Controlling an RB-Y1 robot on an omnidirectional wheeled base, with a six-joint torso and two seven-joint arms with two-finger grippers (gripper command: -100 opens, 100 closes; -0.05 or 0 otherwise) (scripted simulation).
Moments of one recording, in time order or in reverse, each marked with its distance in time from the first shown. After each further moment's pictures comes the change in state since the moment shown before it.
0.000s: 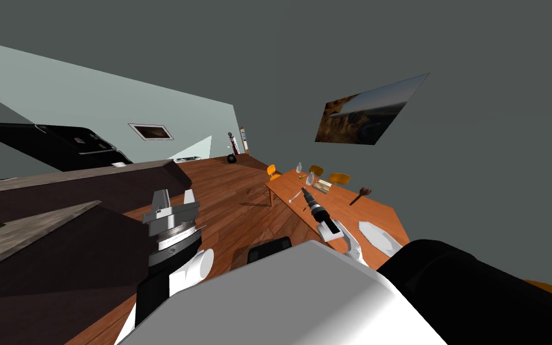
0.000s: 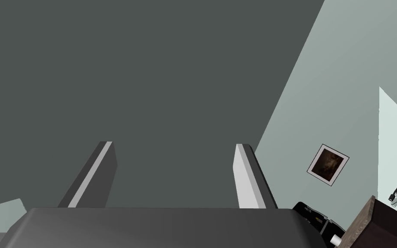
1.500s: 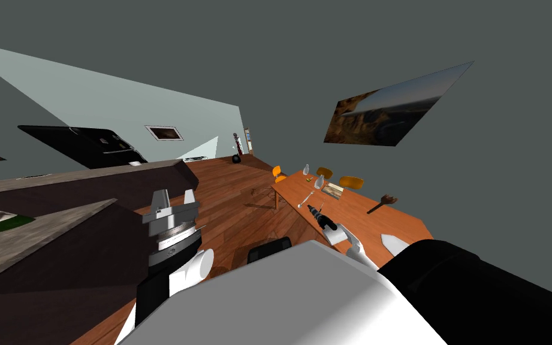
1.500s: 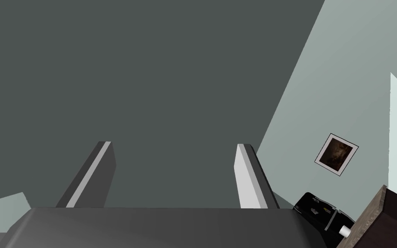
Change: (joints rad) left arm 0.000 0.000 0.000 0.000 0.000 0.000 0.000; right arm -0.066 -0.162 0.051 0.375 -0.094 0.362 0.091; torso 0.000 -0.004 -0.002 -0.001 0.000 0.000
